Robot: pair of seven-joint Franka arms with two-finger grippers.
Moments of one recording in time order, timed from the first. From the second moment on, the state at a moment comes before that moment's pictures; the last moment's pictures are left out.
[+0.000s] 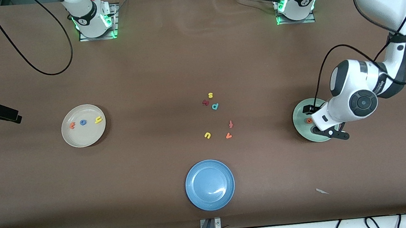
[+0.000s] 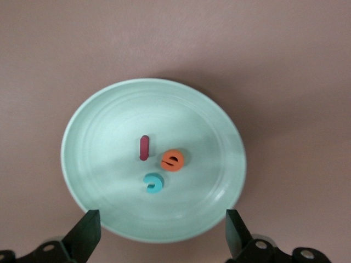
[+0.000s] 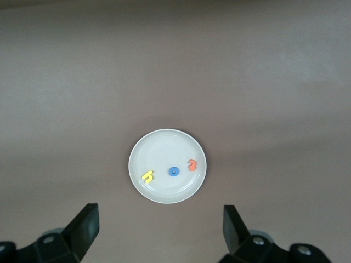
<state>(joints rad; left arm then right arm) 0.09 0.54 -0.25 -1.66 0.21 1.94 0.07 0.10 0.24 -0.15 -1.37 0.01 1.60 0.09</state>
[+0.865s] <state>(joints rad) 0.12 0.37 -0.28 -1.34 0.16 1.60 0.20 0.10 0.24 -0.14 -1.38 0.00 1.58 0.09</state>
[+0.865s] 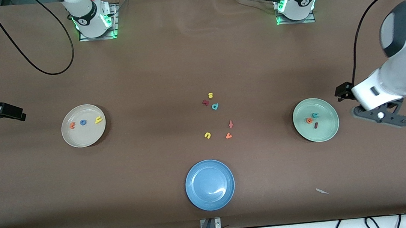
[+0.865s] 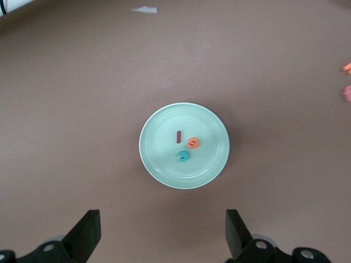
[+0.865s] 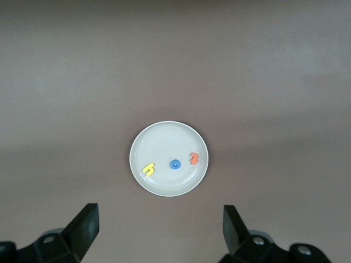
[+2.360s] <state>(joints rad) -0.05 -0.01 0.01 -1.68 0.04 1.65 0.20 0.10 0.24 -0.14 -1.39 0.00 1.56 0.09</state>
